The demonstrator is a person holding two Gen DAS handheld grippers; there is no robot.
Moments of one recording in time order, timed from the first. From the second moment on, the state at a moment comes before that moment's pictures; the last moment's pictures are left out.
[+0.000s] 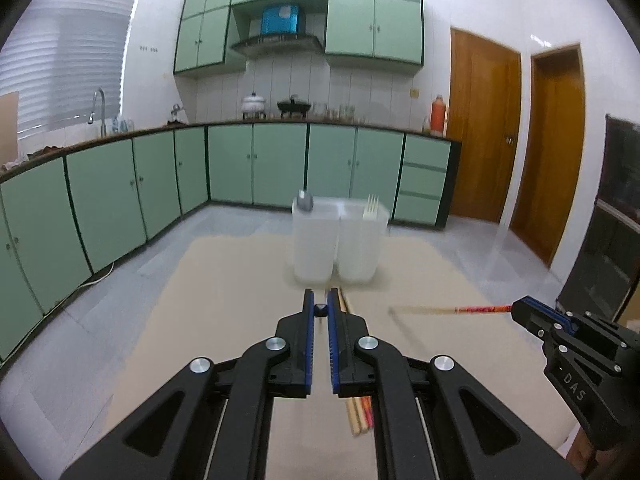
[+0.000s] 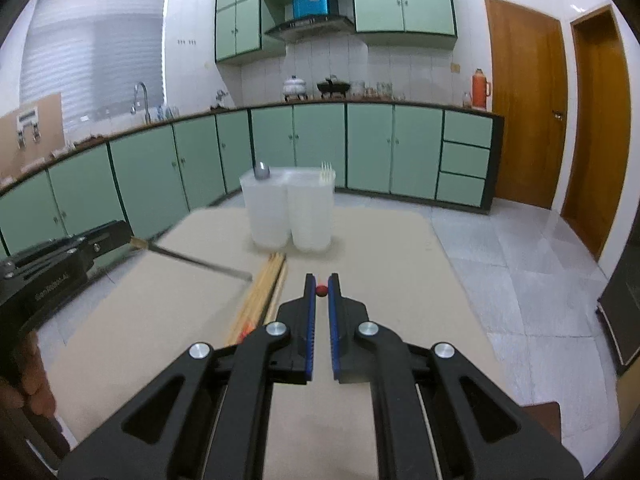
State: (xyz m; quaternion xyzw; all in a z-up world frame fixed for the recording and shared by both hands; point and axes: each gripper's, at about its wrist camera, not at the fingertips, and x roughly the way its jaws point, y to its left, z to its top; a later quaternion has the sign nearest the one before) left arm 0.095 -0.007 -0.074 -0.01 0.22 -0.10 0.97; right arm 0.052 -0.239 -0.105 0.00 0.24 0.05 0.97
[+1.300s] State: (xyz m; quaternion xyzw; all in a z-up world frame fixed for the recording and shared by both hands) left arm 0.268 -0.027 0.082 -0.02 0.03 -0.13 0.99; right arm 0.280 -0.266 0.073 0.04 0.14 0.11 0.98
